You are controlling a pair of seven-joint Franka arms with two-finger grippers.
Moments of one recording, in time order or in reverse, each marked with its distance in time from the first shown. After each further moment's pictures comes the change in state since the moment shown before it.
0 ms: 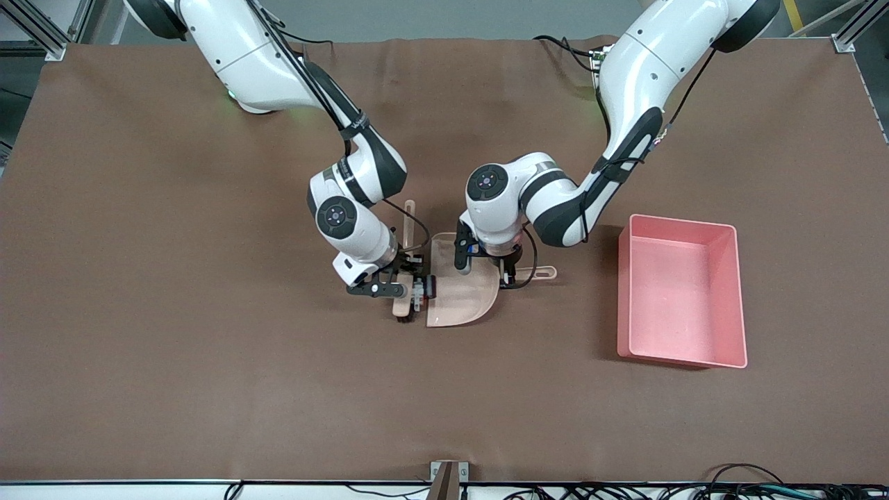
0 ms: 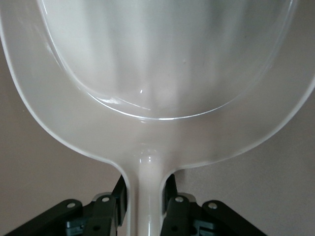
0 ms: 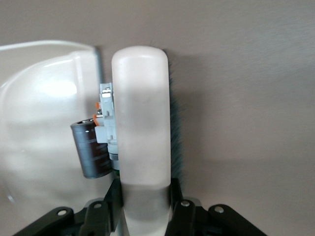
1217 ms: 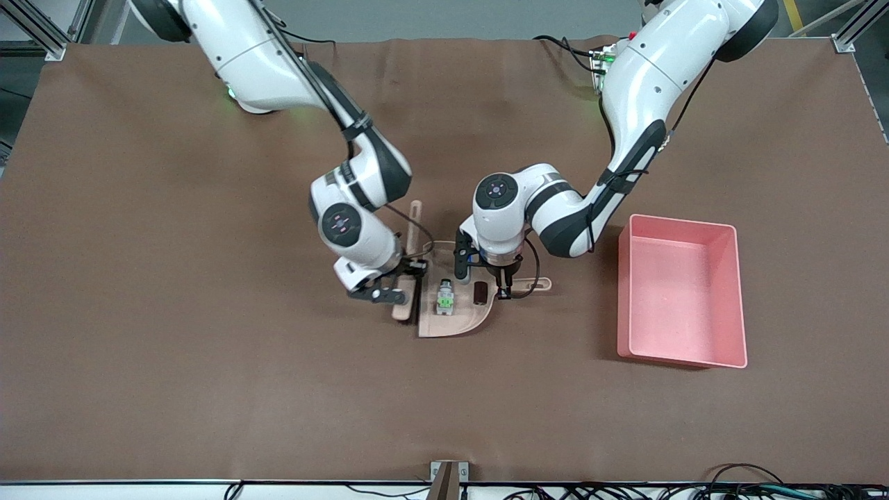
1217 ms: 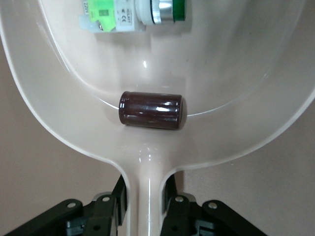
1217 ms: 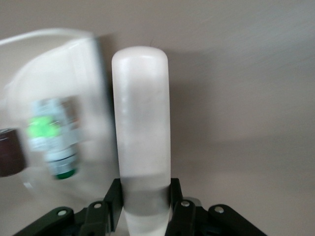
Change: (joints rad) left arm 0.031 0.044 0.002 0.030 0.000 0.121 -0.008; right arm -0.043 0.000 -0.043 0.100 0.005 -0.190 0.021
